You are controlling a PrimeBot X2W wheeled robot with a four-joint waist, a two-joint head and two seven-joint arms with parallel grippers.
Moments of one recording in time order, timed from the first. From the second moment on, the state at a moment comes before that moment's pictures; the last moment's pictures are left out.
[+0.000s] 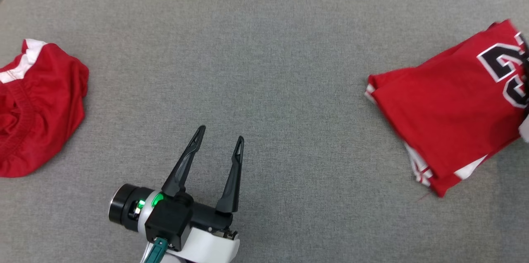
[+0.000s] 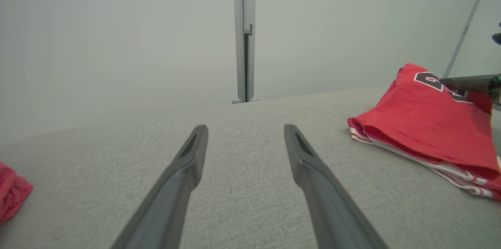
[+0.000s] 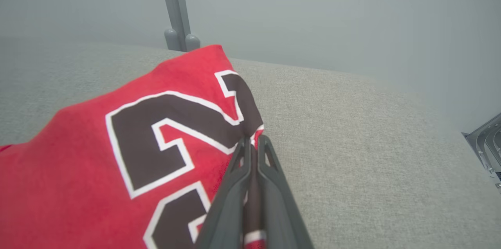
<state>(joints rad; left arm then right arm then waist) -0.04 0.05 -0.34 -0.05 -0.08 0.06 -0.26 -0.71 -0.64 0.59 0.81 0.74 0.13 -0.12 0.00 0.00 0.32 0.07</state>
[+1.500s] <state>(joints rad) -0.22 0.08 -0.45 -0.17 -0.04 0.15 -0.26 -1.14 -0.69 0.31 1.24 0.19 0.13 -0.26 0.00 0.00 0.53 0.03</state>
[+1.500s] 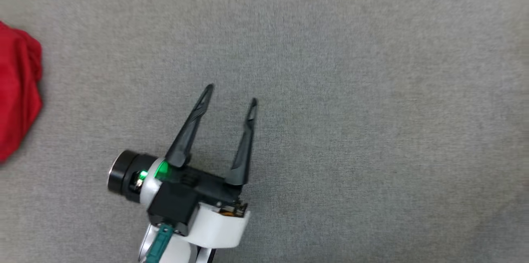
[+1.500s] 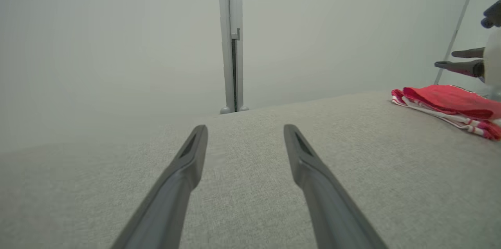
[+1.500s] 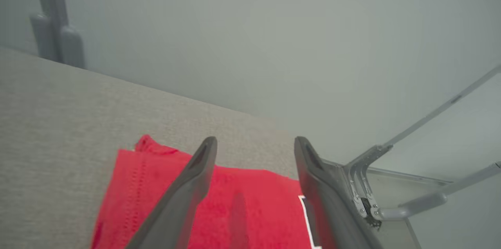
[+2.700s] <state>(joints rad) 0.21 0.05 -0.16 -0.02 -0.15 0.09 -0.26 0.09 -0.09 0.09 0.11 0.20 0.13 -0.26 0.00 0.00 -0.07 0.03</state>
